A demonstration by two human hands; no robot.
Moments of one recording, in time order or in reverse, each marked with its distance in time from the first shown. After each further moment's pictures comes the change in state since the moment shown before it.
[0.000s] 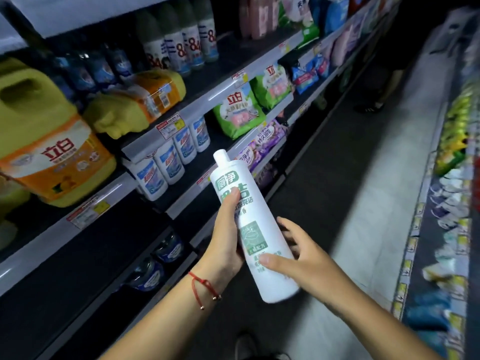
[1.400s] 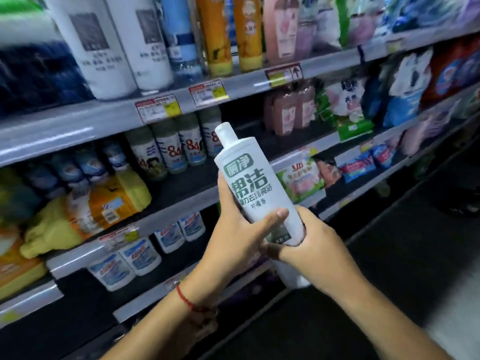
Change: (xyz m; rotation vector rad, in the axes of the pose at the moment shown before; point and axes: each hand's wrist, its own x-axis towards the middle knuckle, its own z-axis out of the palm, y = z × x) left_hand 0.207 0.146 0.231 0.590 0.171 0.829; right_hand 0.270 -0.197 -0.241 -0.493 -0.003 -0.454
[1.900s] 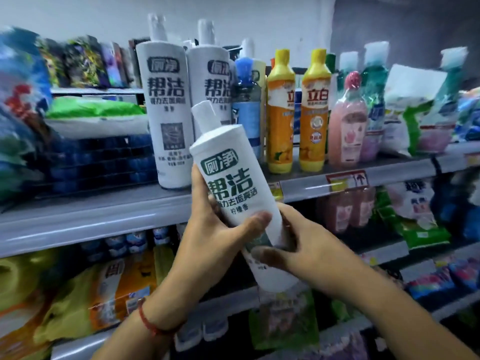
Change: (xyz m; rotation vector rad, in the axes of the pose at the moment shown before) left_hand 0.110 0.080 -0.095 0.024 0.280 0.365; right_hand 0.150 -0.138 -0.021 0.068 -0.383 -0.479
